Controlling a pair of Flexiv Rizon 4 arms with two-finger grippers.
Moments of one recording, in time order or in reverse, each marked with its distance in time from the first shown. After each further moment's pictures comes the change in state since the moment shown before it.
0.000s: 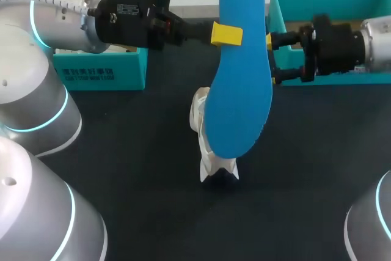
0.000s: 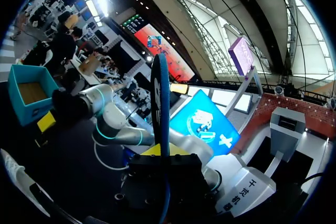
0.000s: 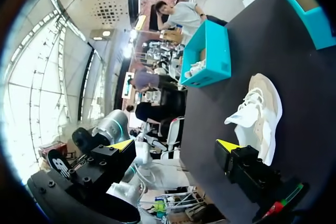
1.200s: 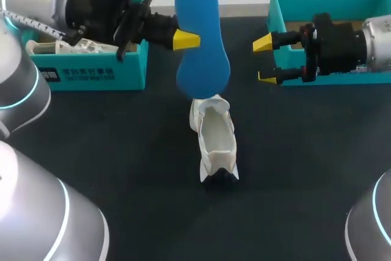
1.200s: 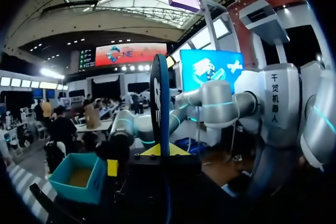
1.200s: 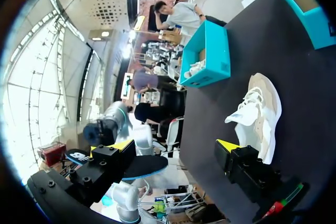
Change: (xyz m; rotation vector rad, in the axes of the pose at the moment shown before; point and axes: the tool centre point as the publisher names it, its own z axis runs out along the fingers) left arm -0.057 0.000 -0.070 -0.151 -0.090 0.897; right arm 0.002 -0.003 -0.002 -0.004 -0.006 0.001
